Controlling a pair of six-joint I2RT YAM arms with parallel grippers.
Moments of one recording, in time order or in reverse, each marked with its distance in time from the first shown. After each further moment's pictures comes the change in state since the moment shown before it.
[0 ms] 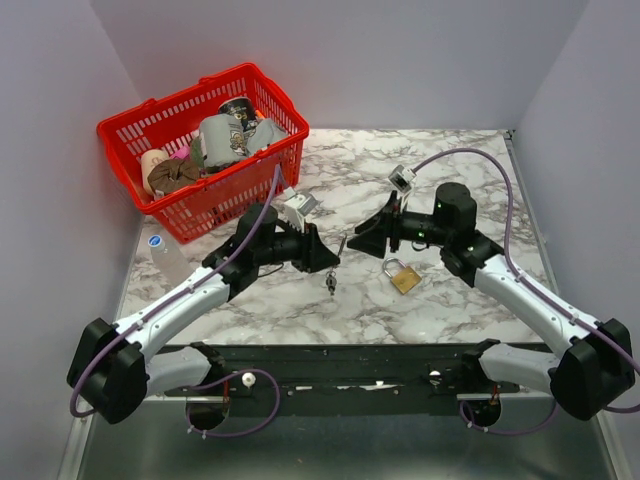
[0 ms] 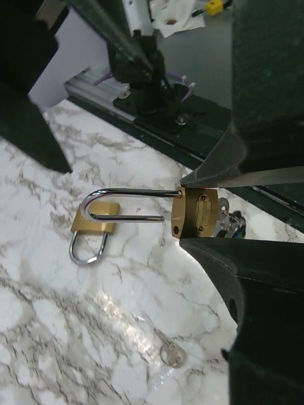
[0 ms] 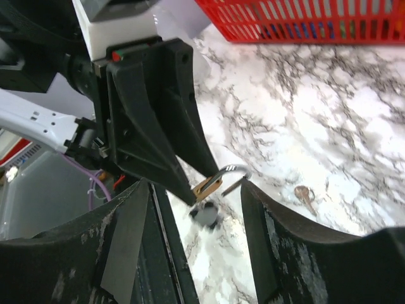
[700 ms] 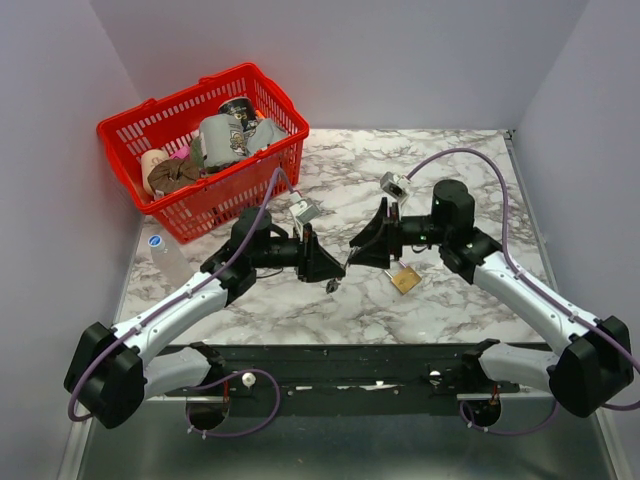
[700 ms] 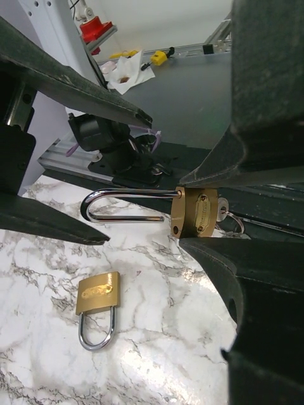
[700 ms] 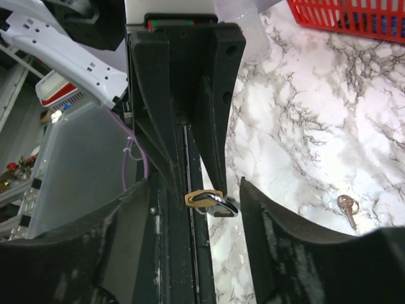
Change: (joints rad) left arm 0.000 -0.045 -0.059 0.164 0.288 -0.016; right arm -0.002 0.016 0.047 -0.039 -0.250 -0.085
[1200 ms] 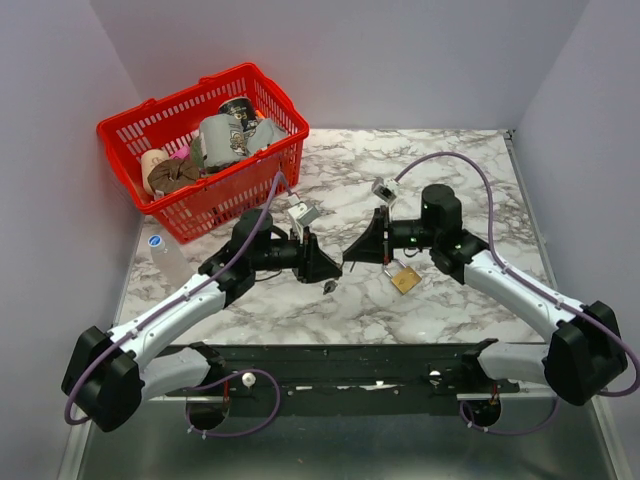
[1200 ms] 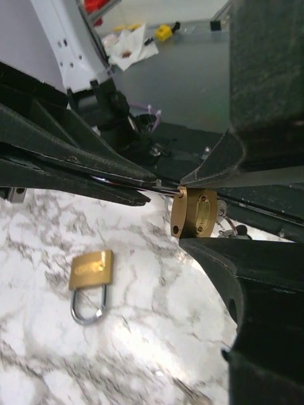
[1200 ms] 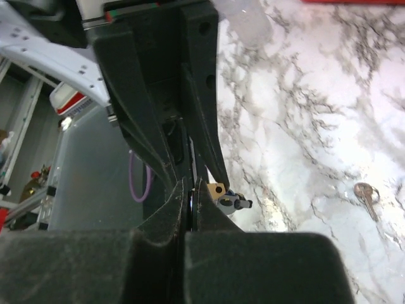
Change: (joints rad) left arm -0.003 -0.017 0.003 -0.064 -0.069 0.049; right arm 0.025 0.053 -0.049 0.077 0.006 0.086
